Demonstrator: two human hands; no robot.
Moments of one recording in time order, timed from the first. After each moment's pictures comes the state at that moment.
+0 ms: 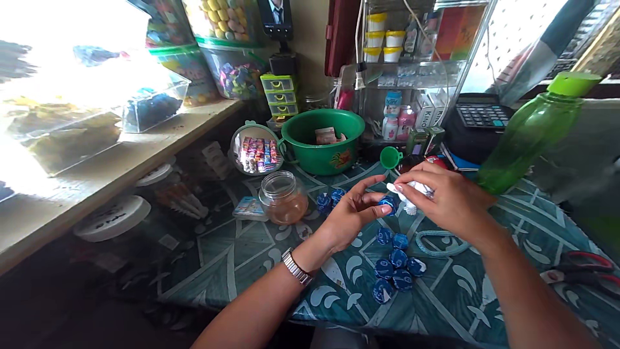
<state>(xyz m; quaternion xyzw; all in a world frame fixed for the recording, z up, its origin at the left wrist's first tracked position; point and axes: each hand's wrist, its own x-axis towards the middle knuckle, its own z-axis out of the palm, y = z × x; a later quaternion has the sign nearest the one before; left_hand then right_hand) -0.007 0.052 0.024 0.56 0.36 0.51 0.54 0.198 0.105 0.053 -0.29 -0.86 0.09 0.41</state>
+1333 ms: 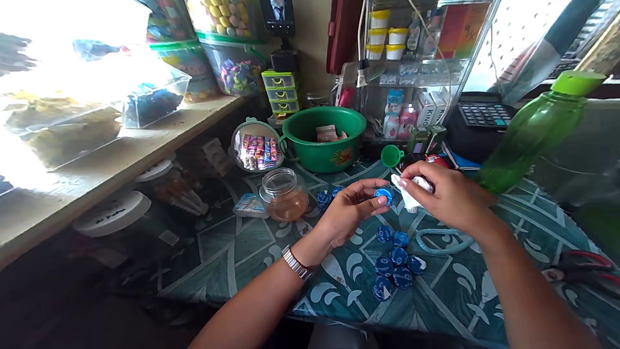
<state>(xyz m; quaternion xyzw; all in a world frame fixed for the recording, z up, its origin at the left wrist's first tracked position) -0.004 0.049 0.032 0.47 0.38 0.55 0.58 0.202 0.109 0.055 -0.33 -0.86 0.13 0.37</state>
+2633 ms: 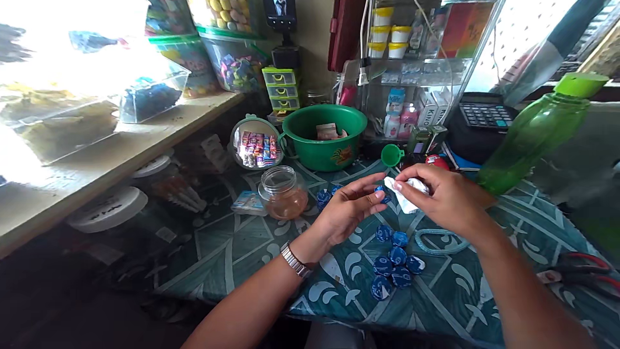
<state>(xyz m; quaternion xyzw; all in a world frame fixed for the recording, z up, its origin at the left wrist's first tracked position) -0.007 0.051 0.030 0.44 0.34 0.56 0.61 0.196 0.103 0.053 -0.32 -0.84 0.19 0.40</state>
